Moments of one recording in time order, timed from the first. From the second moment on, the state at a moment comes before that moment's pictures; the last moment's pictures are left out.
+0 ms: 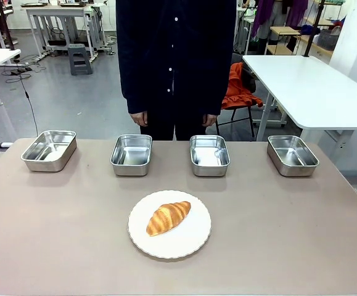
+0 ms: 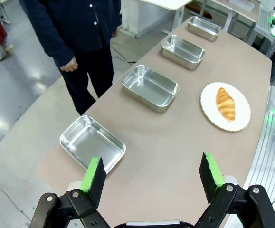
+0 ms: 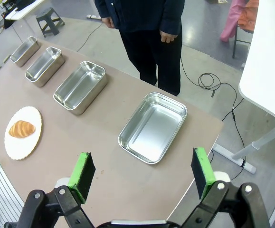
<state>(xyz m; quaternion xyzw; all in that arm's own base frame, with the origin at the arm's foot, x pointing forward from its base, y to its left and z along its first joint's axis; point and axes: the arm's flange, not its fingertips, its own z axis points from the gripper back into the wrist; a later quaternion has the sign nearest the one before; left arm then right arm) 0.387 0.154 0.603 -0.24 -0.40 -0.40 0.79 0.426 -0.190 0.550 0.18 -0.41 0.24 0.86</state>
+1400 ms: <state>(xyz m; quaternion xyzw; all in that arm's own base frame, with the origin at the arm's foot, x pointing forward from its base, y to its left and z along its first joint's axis) 0.387 0.154 0.603 -0.24 -0.40 -0.40 0.79 0.426 -0.190 0.550 0.18 -0.41 0.24 0.86</state>
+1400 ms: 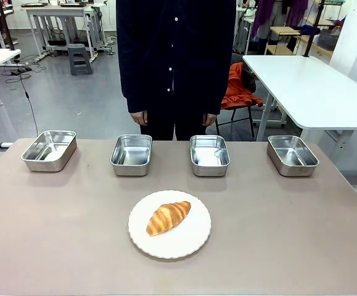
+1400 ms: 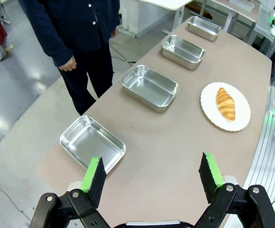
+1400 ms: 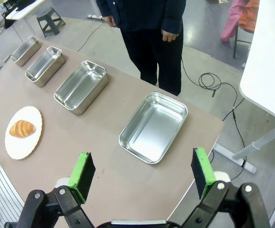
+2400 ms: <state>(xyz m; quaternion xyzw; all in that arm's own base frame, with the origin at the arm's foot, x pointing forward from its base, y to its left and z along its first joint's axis) 0.387 0.154 0.603 -0.24 -0.40 -0.40 0.79 0.426 -0.190 0.550 0.18 -0.41 0.24 0.86</state>
